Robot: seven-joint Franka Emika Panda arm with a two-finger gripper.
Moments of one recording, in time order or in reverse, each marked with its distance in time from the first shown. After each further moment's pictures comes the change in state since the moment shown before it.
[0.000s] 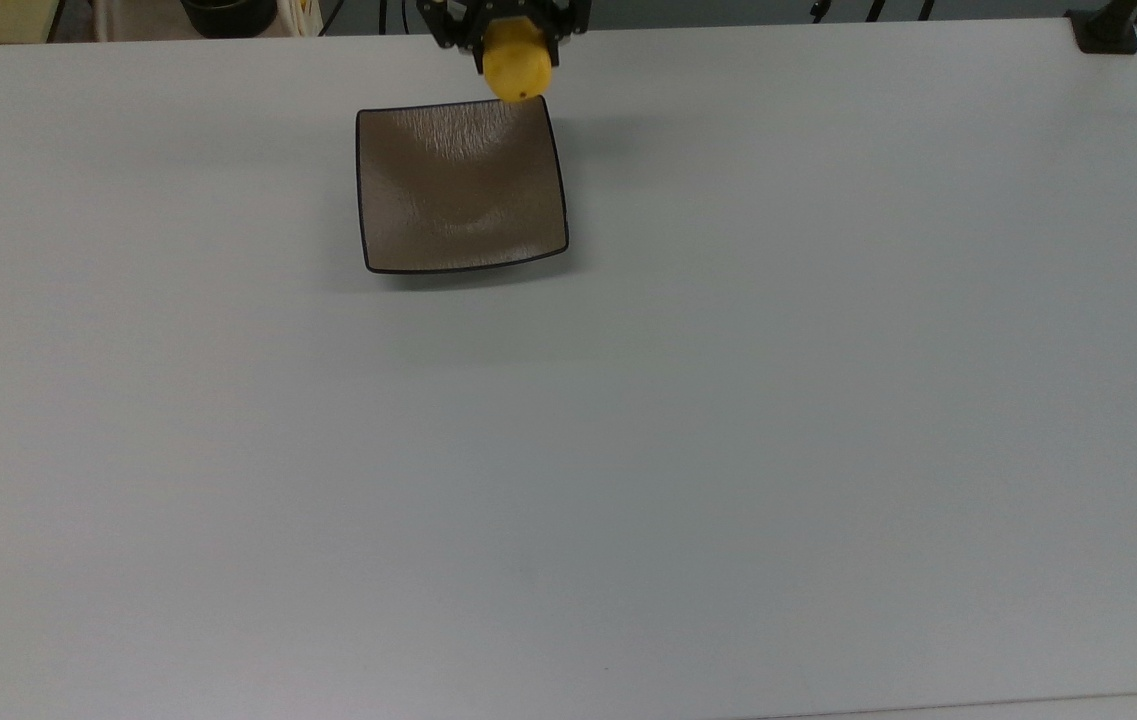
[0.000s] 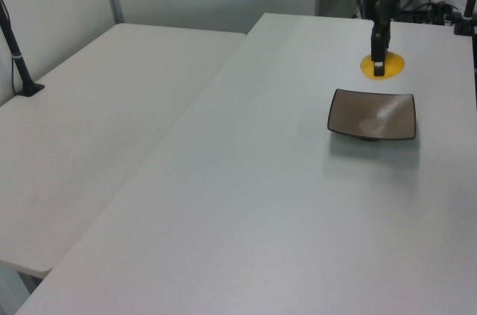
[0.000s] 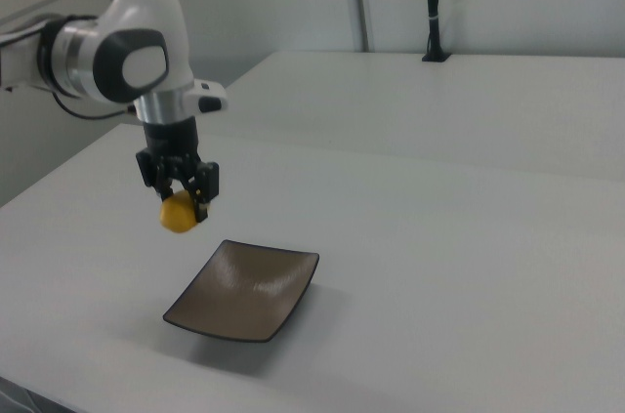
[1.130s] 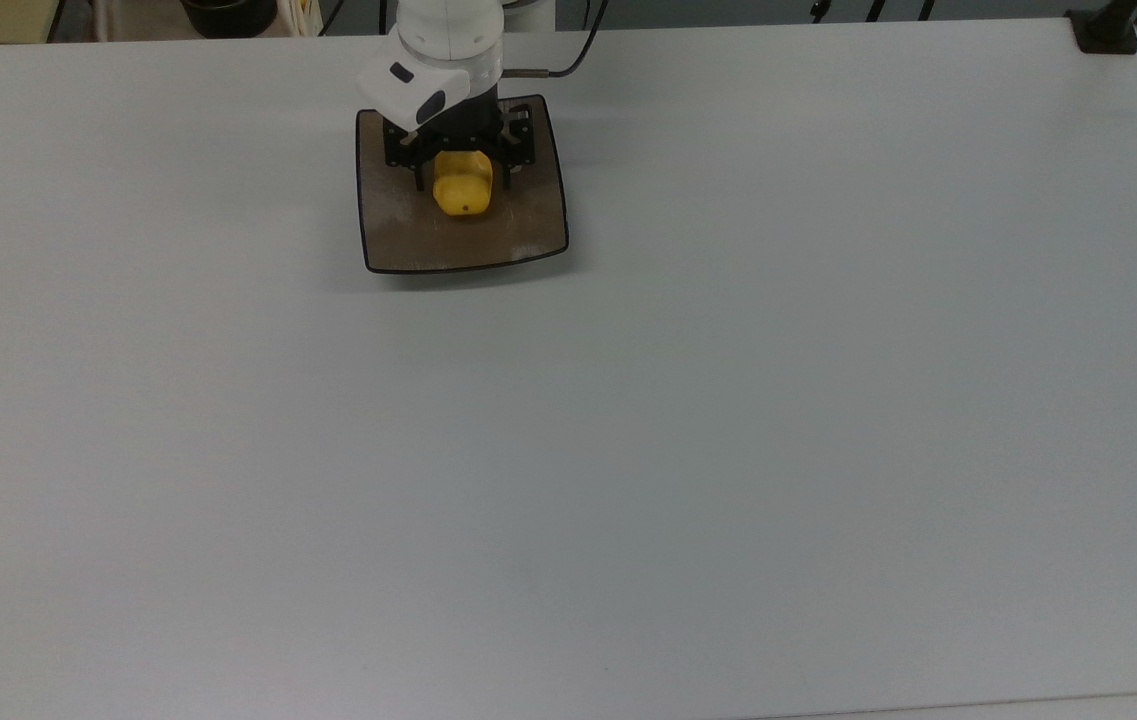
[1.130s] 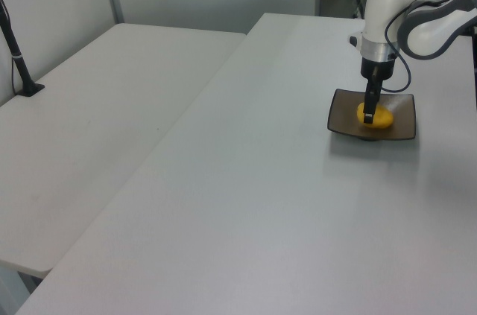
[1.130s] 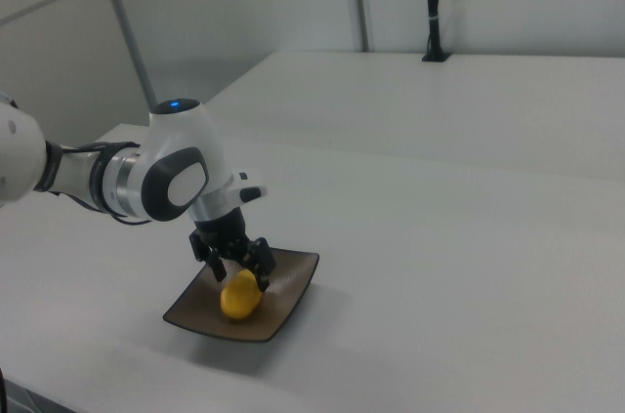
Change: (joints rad) arm -0.058 0.087 -0.003 -0.334 -0.141 0.559 -0.001
